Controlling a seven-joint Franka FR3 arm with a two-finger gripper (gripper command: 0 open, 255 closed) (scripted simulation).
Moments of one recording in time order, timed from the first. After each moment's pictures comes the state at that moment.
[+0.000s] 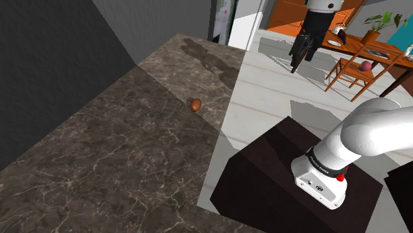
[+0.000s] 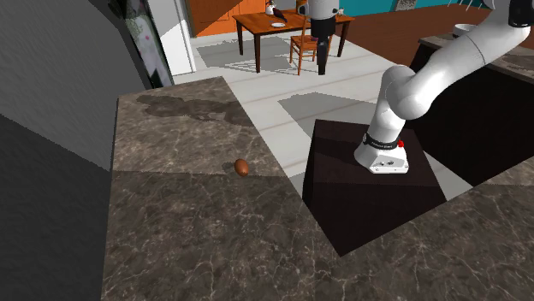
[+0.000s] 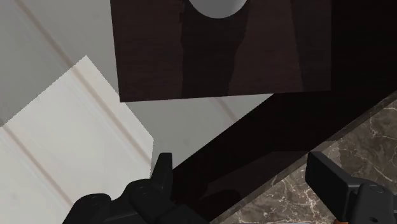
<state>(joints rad) 0.01 -0.75 -0.05 -2.44 -0.06 1.53 0.04</state>
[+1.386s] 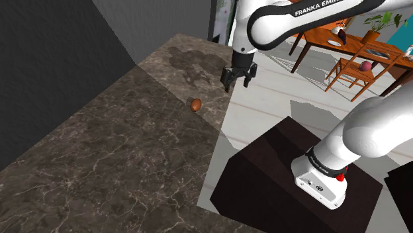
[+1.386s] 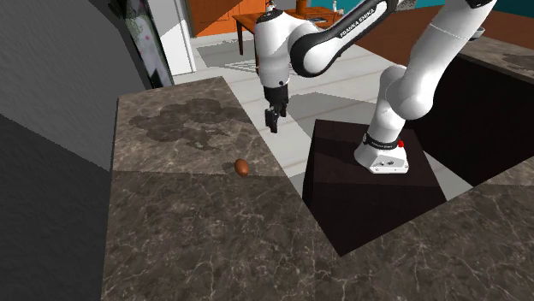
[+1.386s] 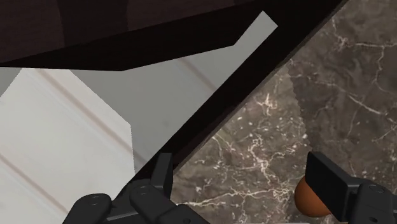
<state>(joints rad) 0.08 -0.23 0.23 -2.41 0.06 2.07 0.48</state>
